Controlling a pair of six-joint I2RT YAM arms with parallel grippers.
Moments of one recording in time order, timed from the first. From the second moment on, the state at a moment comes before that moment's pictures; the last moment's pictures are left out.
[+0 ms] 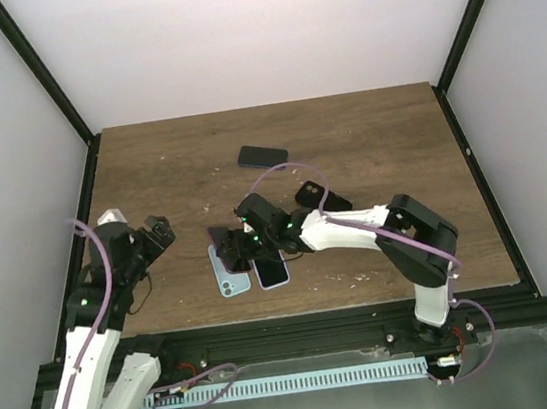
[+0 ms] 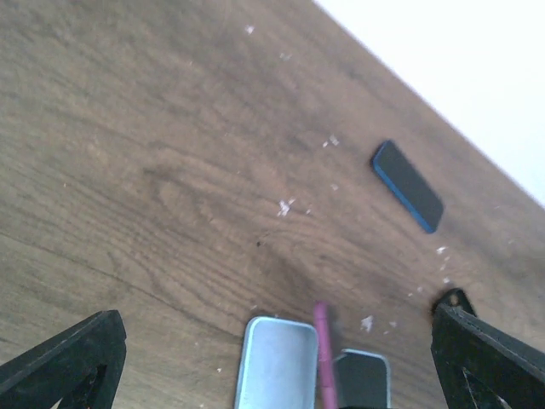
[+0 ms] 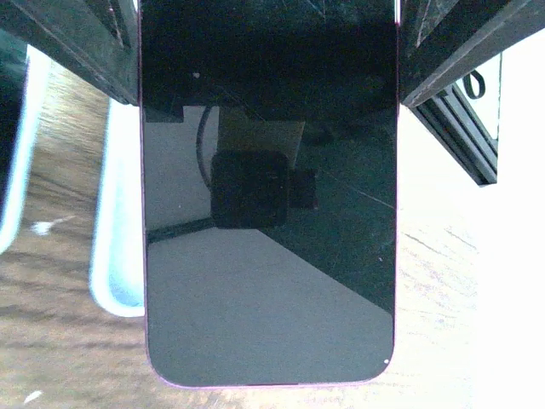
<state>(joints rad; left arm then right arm) -0.20 0.67 0.78 -0.77 -0.10 -0.75 0.98 1.81 1.15 -0.11 -0.26 0.90</state>
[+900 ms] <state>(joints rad) -0.20 0.51 0.82 -0.79 -0.07 -0.74 1.08 1.97 1.30 -0.21 -0.12 0.98</state>
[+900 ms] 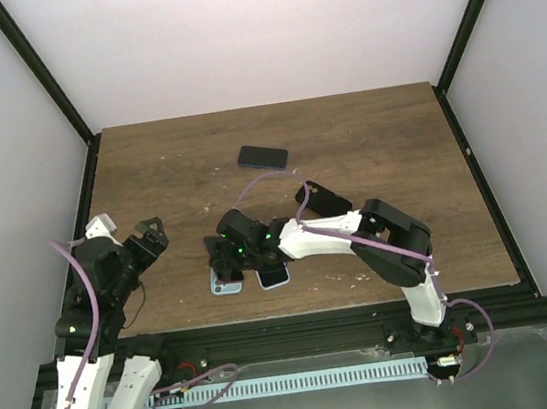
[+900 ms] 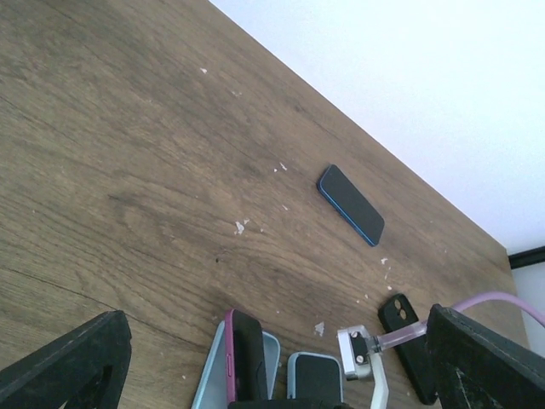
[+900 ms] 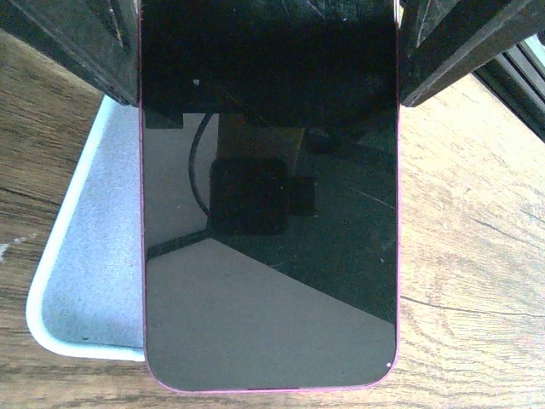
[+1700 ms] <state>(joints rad) -0.20 0.91 0.39 -0.44 0.37 -0.86 1.06 1.78 1.13 -0.27 0.04 1.00</state>
